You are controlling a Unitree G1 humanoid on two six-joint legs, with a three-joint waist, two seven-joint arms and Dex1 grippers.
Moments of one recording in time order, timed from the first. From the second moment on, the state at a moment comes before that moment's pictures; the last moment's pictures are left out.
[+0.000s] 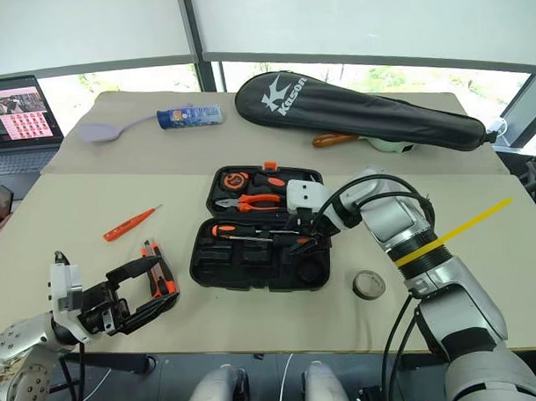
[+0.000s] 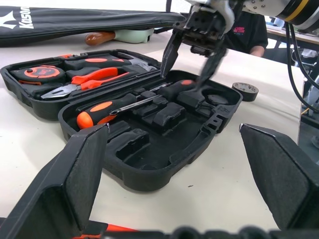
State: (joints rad) left arm 0.23 0.60 0.32 -0.28 -0.67 0.13 -1.12; right arm -0.89 -0.60 0.36 0.24 0.06 0.40 1.42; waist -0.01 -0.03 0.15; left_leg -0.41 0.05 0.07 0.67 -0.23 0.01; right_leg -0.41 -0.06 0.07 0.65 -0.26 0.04
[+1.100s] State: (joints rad) left arm 0.31 0.62 0.39 -0.30 -0.66 0.14 -1.03; right arm -0.76 -0.41 0.24 0.45 0.10 0.12 1.24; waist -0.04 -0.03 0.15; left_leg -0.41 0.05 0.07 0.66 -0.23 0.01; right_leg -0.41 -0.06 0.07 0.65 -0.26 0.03
